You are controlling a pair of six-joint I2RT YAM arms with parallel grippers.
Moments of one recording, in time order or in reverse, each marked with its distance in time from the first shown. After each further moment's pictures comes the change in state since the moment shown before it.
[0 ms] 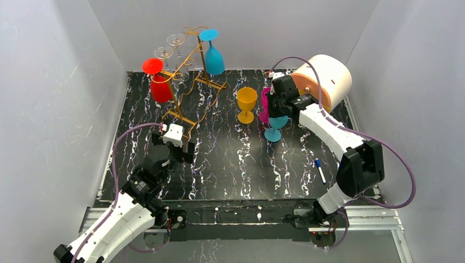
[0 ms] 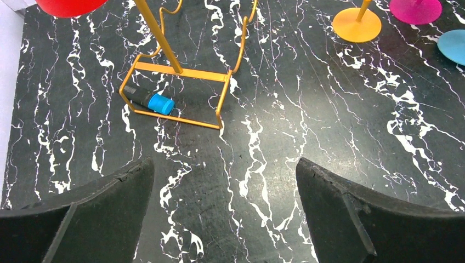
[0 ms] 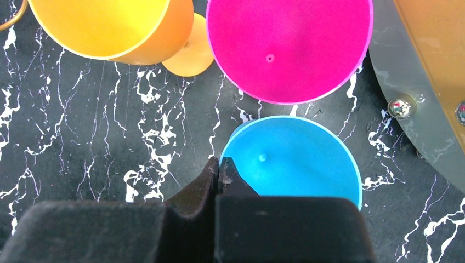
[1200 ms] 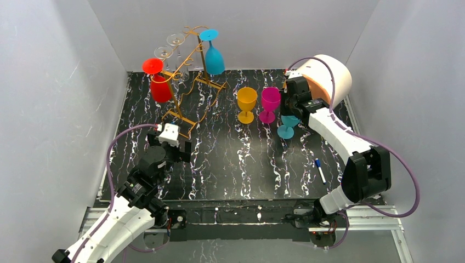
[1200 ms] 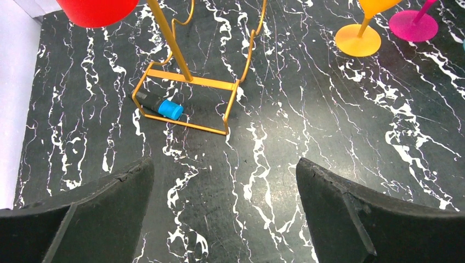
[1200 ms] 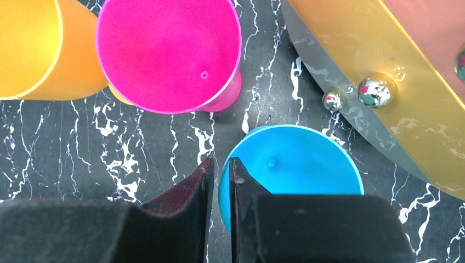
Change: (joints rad) left arm 0.001 -0.037 0.034 -0.040 -0.021 0.000; right arm -0.106 -0.073 -0.106 0.101 0.061 0.019
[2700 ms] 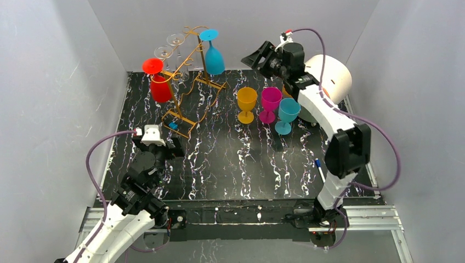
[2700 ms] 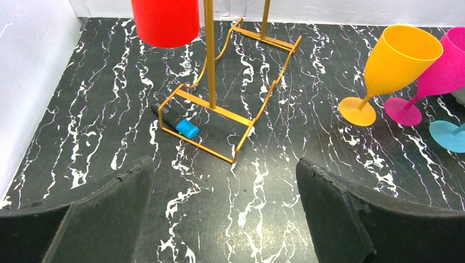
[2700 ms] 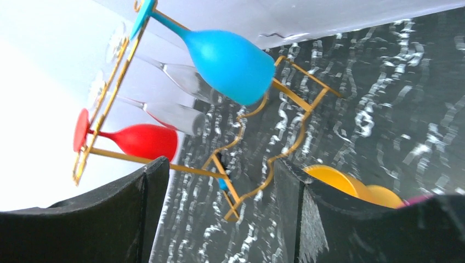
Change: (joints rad) left arm 0.006 -0.116 0.016 0.025 -0.152 -0.139; right arm 0.001 0.225 0.379 0.395 -0.419 0.565
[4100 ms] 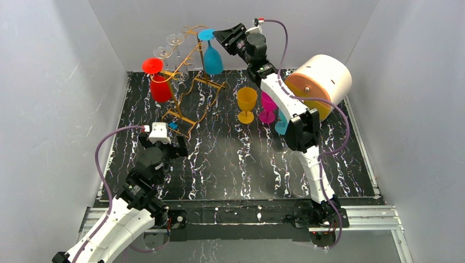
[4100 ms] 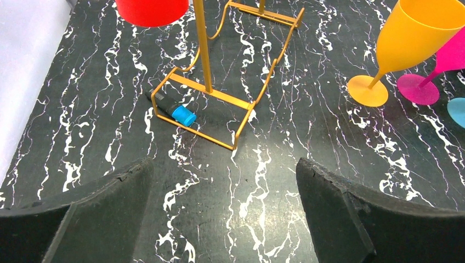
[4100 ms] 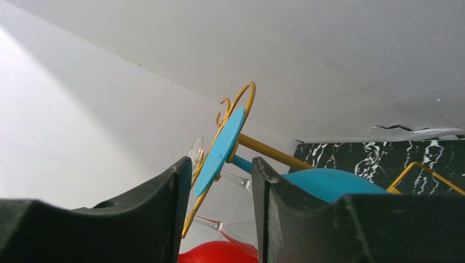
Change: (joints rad) left arm 0.000 0.082 -0.024 0.027 0.016 0.002; right arm 0.134 0.717 0.877 0.196 0.155 0.304
